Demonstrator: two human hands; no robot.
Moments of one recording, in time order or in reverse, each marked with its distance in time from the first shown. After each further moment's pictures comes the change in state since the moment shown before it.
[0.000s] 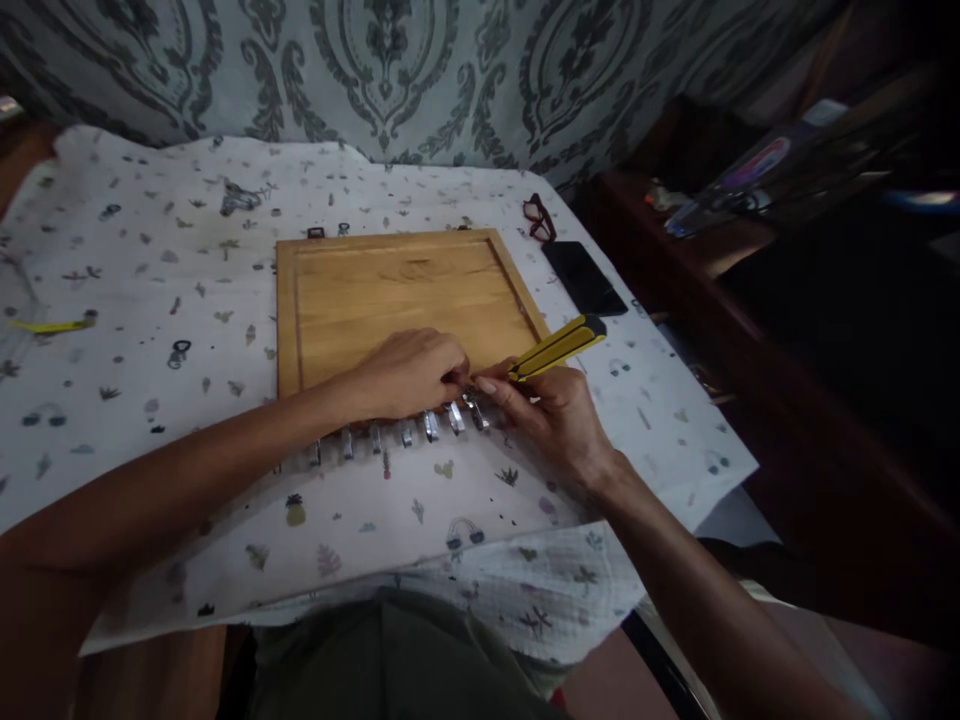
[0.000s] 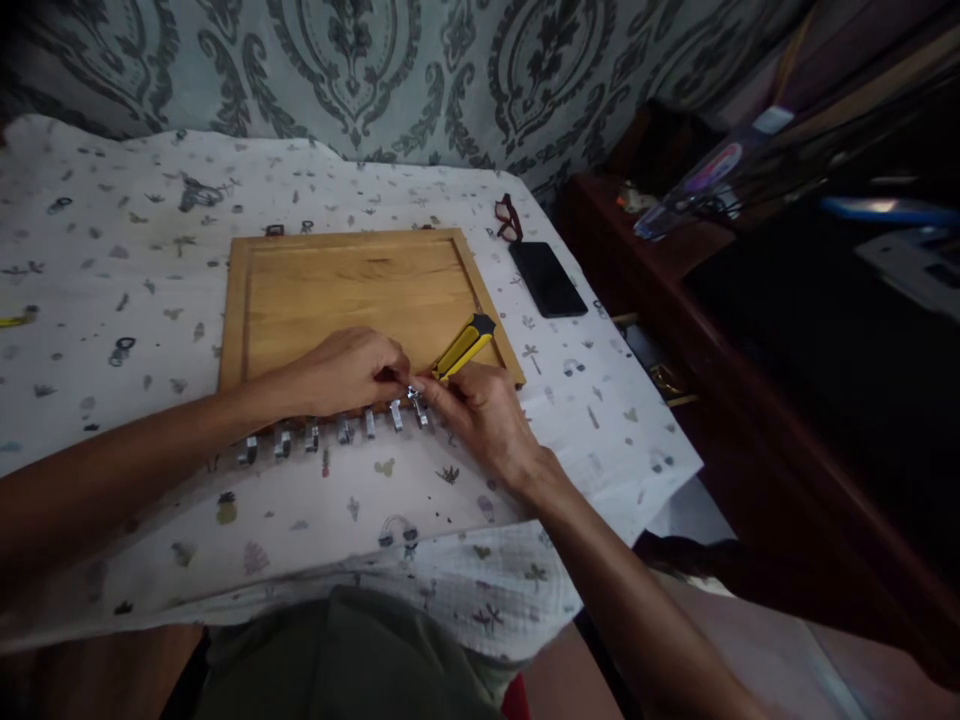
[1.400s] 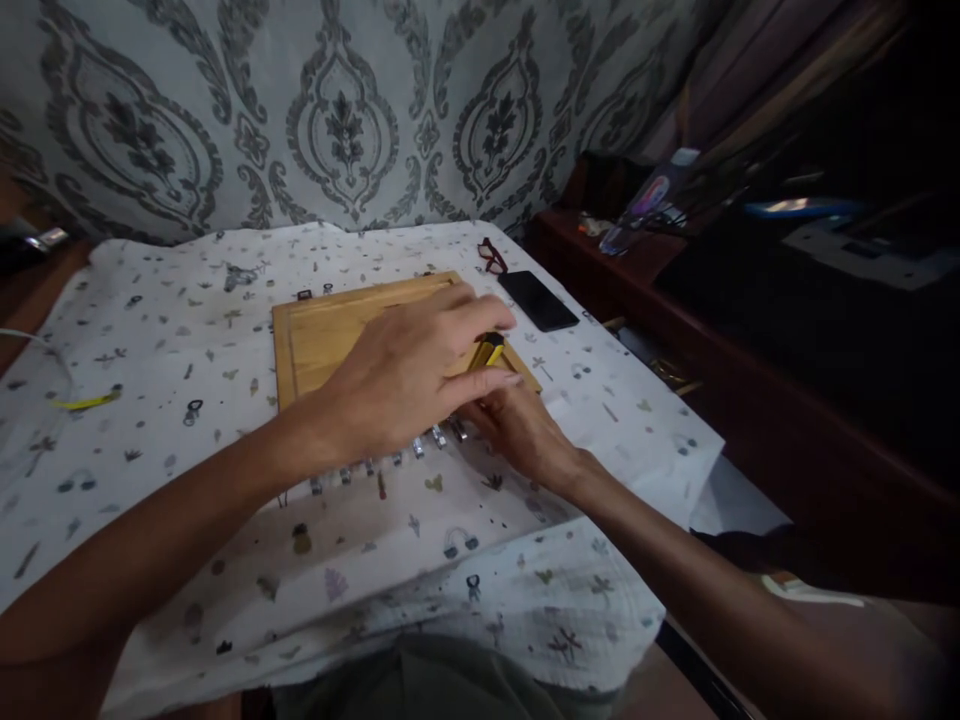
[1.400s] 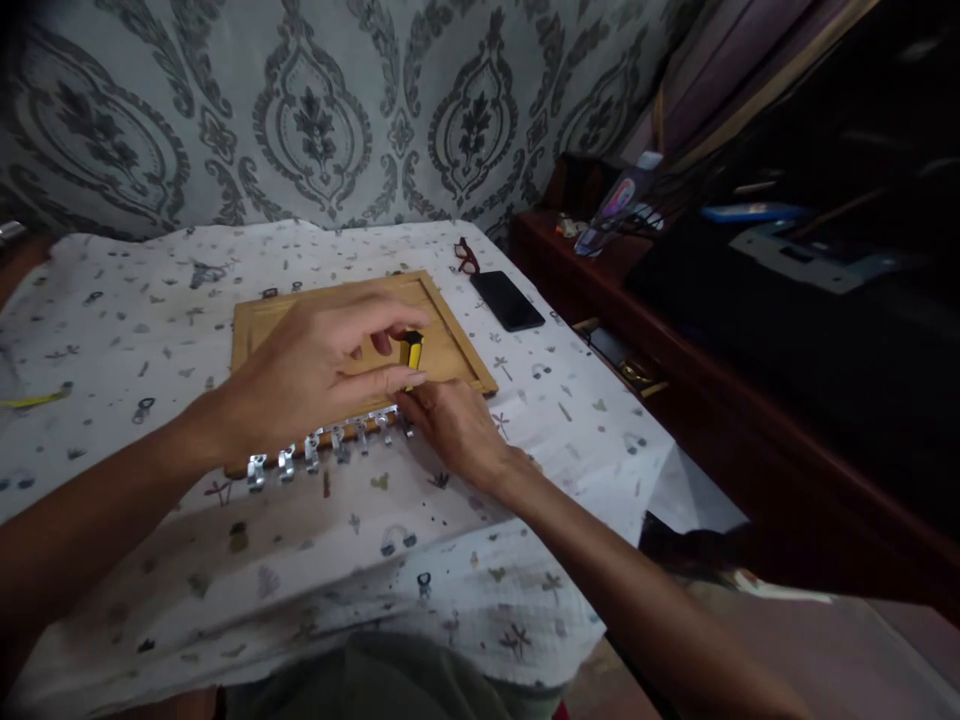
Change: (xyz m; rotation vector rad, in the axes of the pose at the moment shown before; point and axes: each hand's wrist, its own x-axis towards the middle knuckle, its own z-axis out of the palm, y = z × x) left_hand -0.027 0.072 -0.068 -0.049 0.422 0.251; right_hand 0.002 -0.022 -0.002 -0.176 -0.086 0.078
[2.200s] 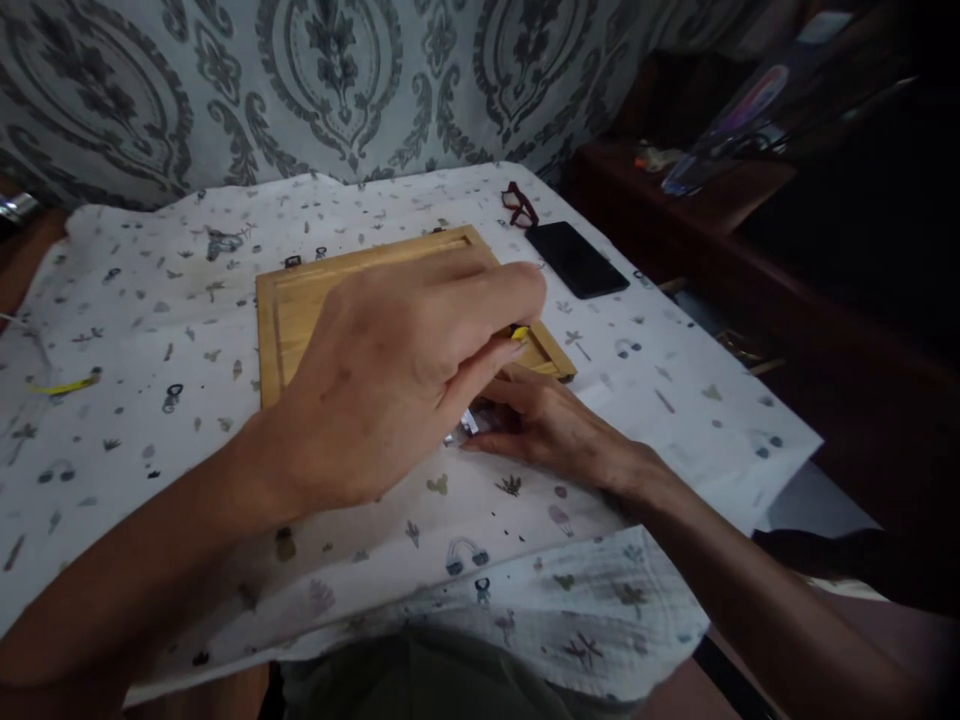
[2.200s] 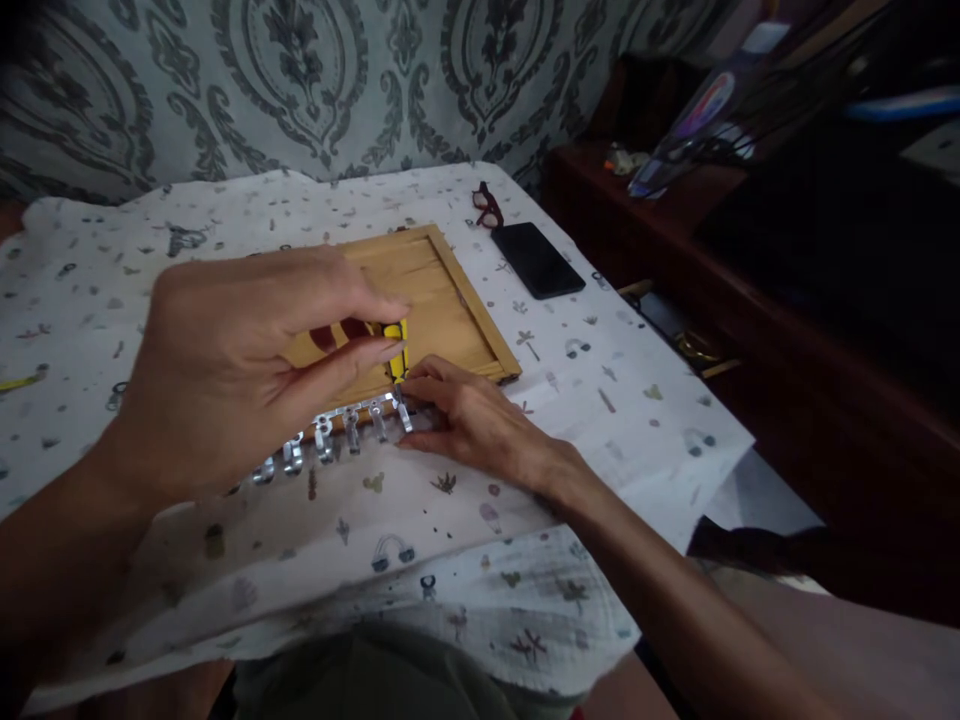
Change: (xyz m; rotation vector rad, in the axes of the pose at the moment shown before) left_hand -0.006 0.004 0.014 0.235 0.154 0.105; right_hand -0.004 0.041 -0.005 0.178 -0.215 -0.291
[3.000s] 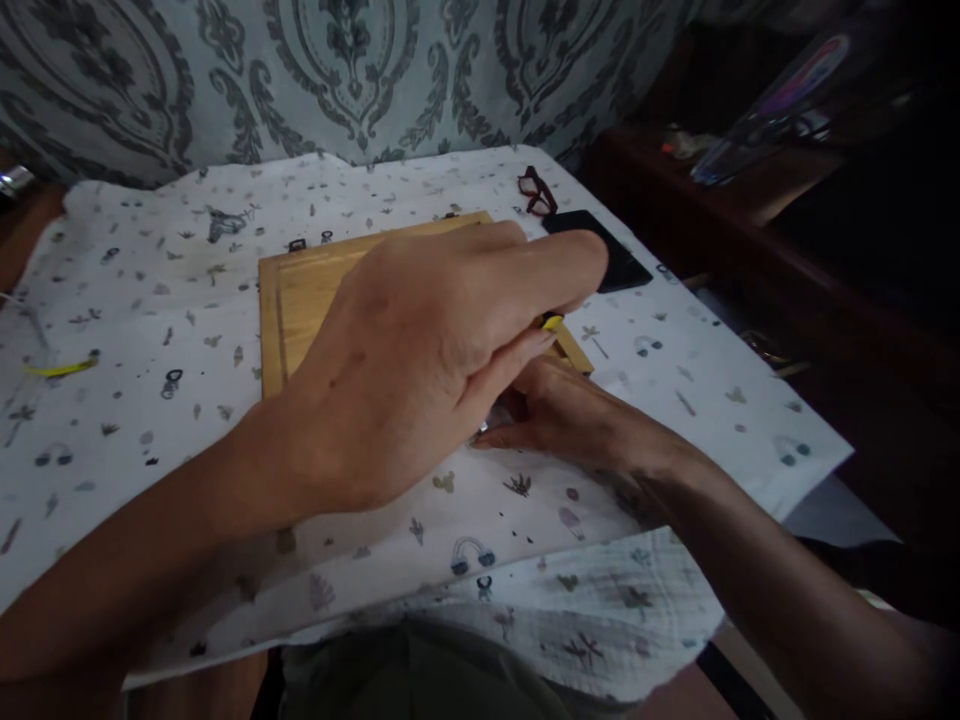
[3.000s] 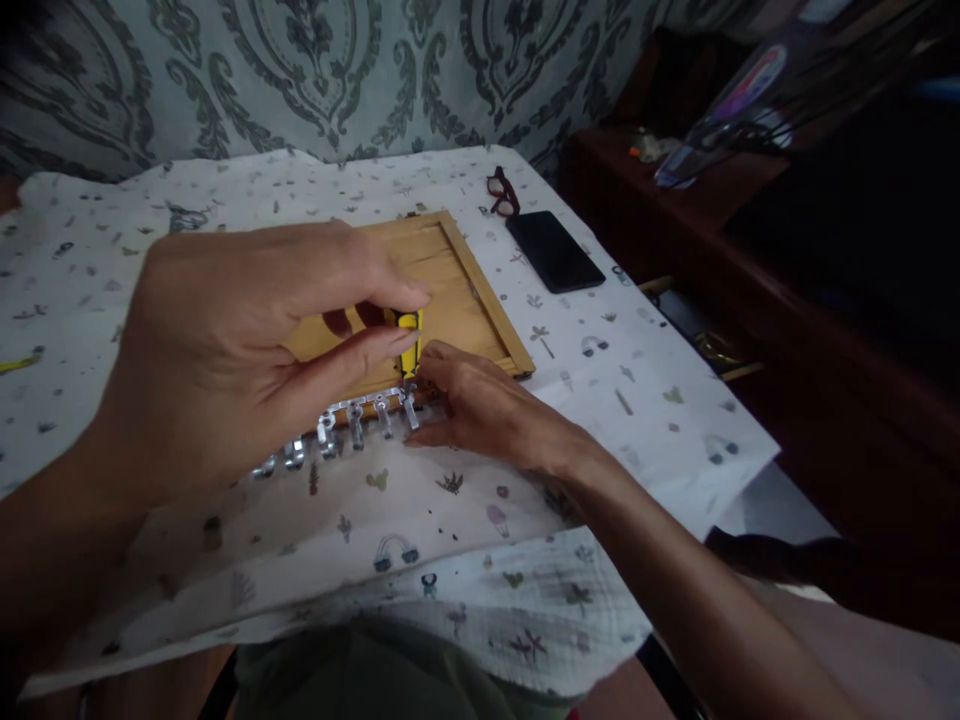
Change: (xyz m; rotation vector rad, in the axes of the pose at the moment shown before) left_hand 0.000 -0.002 0.003 -0.040 0.003 -0.010; right_hand 0.017 -0.009 -0.010 -0.077 -0.100 0.125
